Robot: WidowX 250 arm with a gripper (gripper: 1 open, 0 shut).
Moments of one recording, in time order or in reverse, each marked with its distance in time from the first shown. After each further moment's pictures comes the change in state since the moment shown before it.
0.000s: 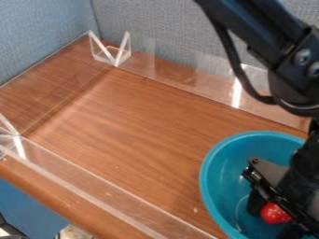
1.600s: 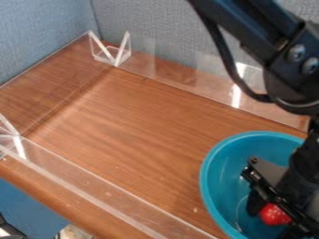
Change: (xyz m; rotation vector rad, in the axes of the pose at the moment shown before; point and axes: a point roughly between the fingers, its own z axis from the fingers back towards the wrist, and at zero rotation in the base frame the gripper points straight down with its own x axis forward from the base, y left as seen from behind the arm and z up) arm -0.002 -0.001 0.005 -0.014 -0.016 0.000
